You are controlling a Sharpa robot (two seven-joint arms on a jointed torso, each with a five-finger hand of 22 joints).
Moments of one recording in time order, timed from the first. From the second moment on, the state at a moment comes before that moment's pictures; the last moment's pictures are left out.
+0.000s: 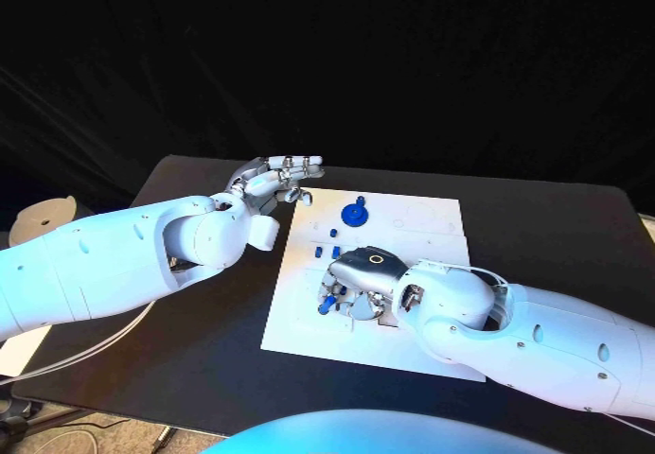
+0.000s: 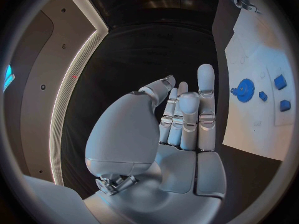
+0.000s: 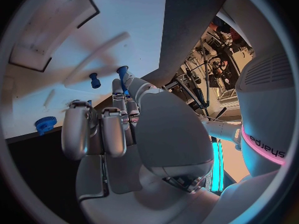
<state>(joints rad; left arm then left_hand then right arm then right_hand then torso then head) 1.18 -0.85 -0.03 1.54 0.12 -0.26 0.36 1.38 -0.13 0.44 -0.06 0.14 1.00 0.19 0.12 0.07 1.10 0.11 0.23 0.09 1.28 0.01 1.17 0.68 0.16 1.24 0.11 0.64 0.74 0.98 -0.65 0.00 1.72 -1.78 -0.14 -0.16 1.48 -0.09 0.41 0.06 0.04 1.20 0.10 0.09 0.10 1.27 0.06 0.07 0.06 1.47 -0.03 1.41 1.29 0.07 1.44 0.08 1.34 1.22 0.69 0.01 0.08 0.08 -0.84</state>
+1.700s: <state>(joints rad) 1.18 -0.86 -0.03 1.54 0.12 -0.25 0.35 1.39 -0.12 0.45 -0.06 0.14 0.99 0.19 0.12 0.07 1.08 0.11 0.24 0.08 1.28 0.02 1.17 0.67 0.16 1.24 0.11 0.64 0.74 1.03 -0.95 0.02 1.89 -1.63 -0.37 -0.20 1.45 -0.11 0.12 0.16 0.07 1.08 0.13 0.09 0.08 1.32 0.05 0.21 0.12 1.46 -0.03 1.40 1.26 0.08 1.44 0.08 1.32 1.21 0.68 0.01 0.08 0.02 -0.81</state>
